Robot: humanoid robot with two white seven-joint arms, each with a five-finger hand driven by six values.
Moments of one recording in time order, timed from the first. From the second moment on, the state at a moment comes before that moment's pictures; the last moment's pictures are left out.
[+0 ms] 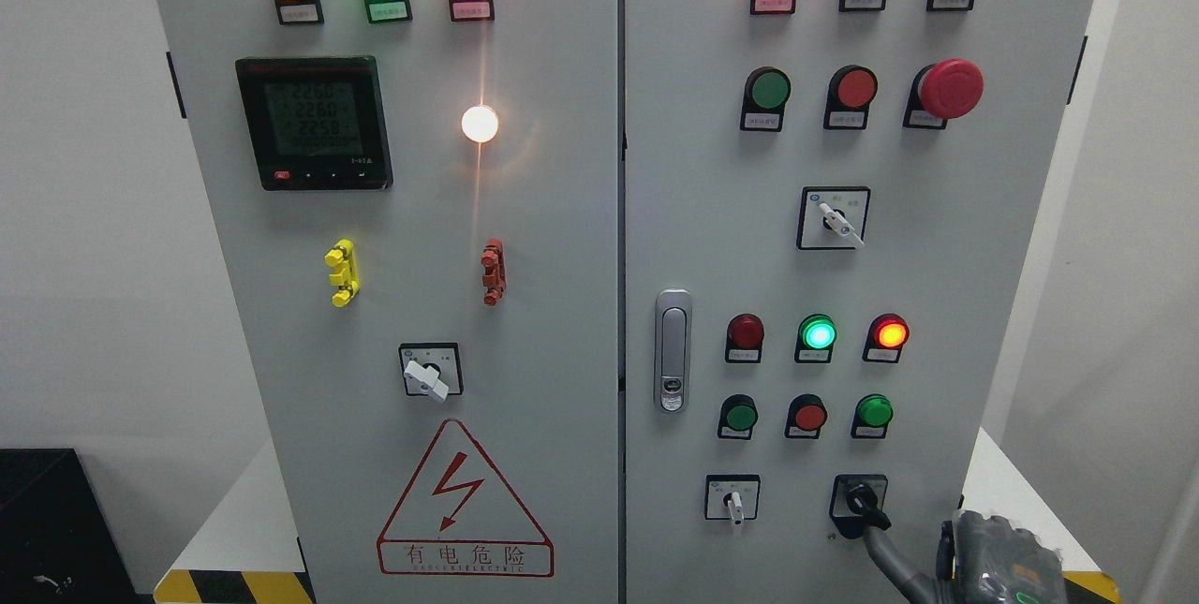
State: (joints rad) left arm 0.00 -0.10 -0.13 0.00 0.06 -0.07 -0.02; right arm -0.24 0.08 -0.16 -1.70 1.36 0.31 0.24
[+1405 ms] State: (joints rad) left arm 0.00 -0.10 -0.13 0.00 0.06 -0.07 -0.02; right arm -0.03 0.10 -0.02 -1.85 0.89 0.26 -0.01
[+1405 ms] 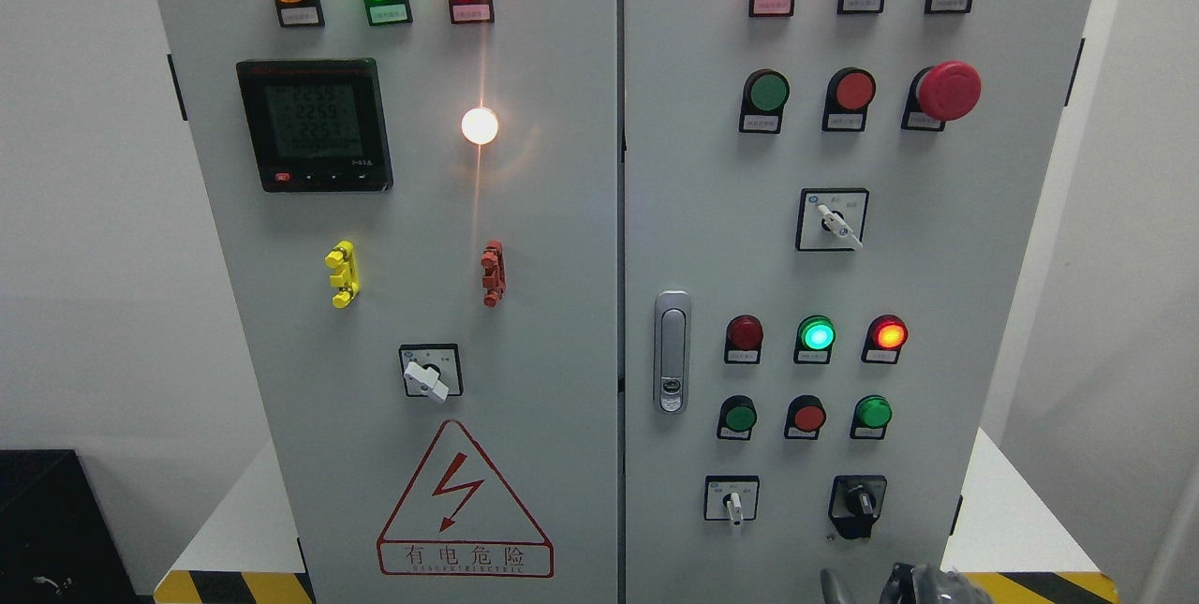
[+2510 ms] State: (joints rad) left arm 0.00 -0.10 -0.13 0.00 0.06 -0.07 -0.02; right arm 0.31 0.11 -0.01 -2.02 -0.09 0.00 0.04
